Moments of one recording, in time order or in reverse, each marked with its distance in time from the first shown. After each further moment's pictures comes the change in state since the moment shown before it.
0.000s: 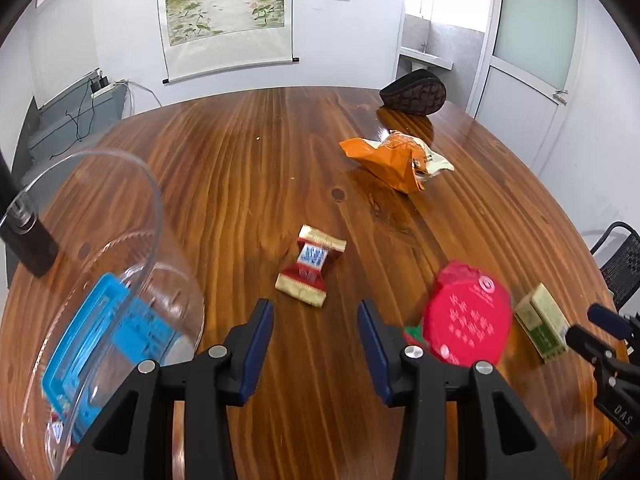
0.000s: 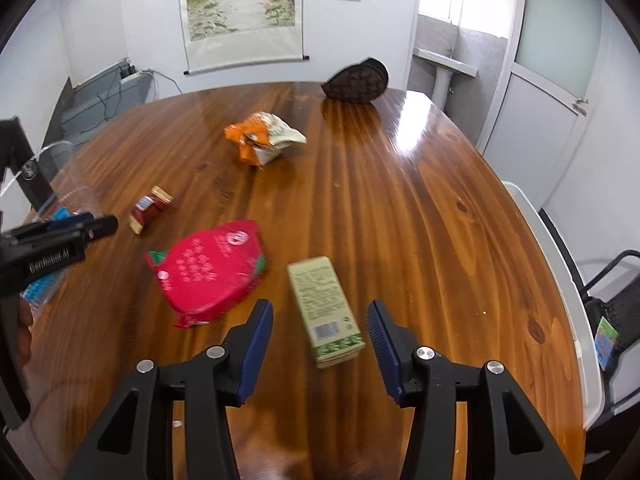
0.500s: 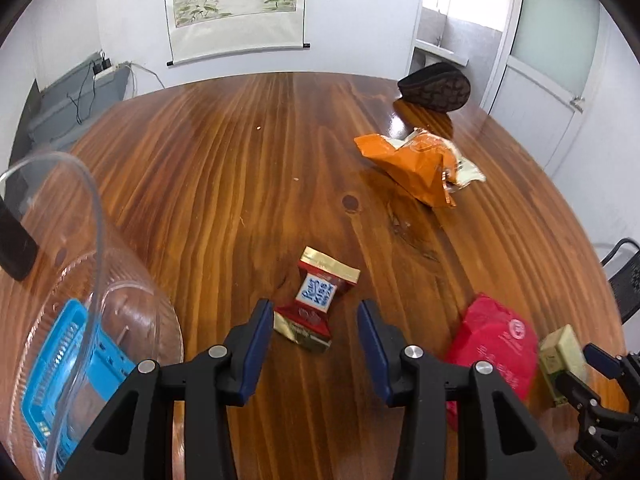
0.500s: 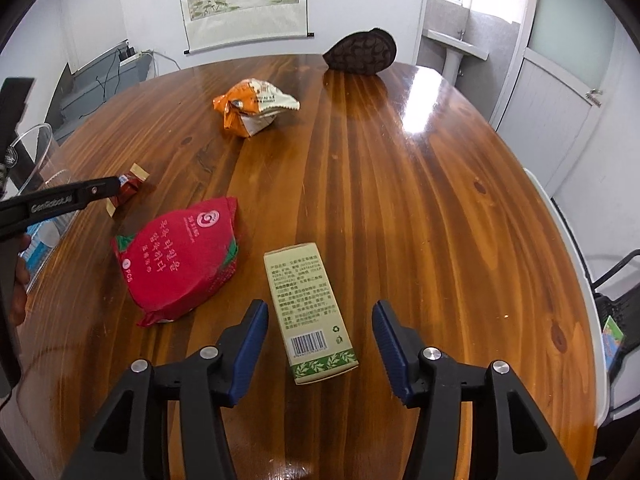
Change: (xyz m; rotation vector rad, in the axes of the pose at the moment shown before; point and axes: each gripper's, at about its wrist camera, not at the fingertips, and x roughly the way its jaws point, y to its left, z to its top) left arm 0.043 0.003 0.021 -0.044 0.054 0.013; right arm 0.040 -0.007 -0.001 -0.014 0.073 0.033
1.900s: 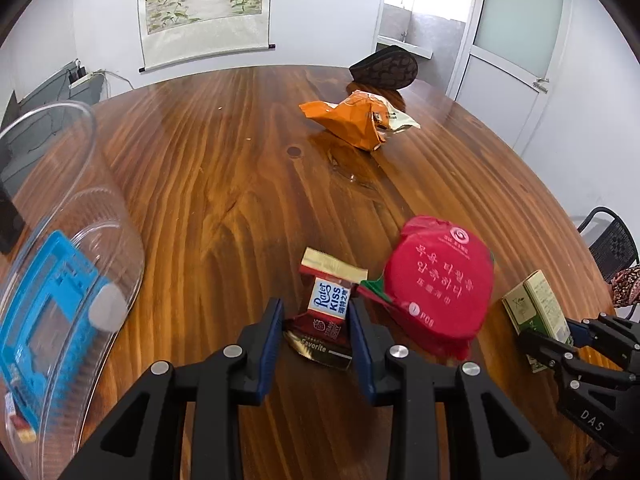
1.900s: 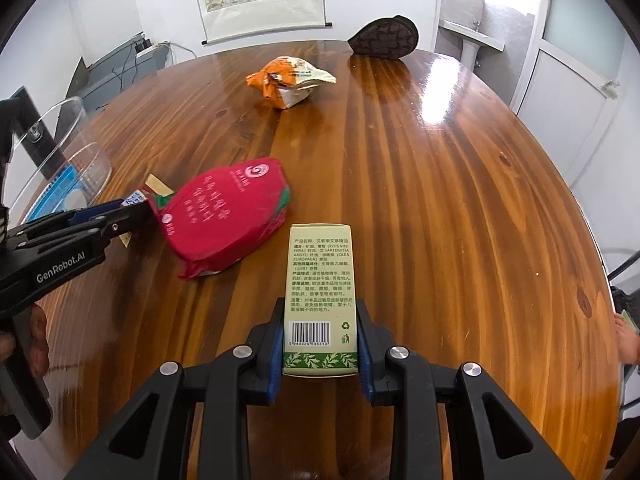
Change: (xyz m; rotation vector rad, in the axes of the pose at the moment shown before) left arm -0.031 -0.026 -0.065 0.066 -0.026 -0.096; right arm -0.011 0.023 -0.030 -0.014 0.026 0.060
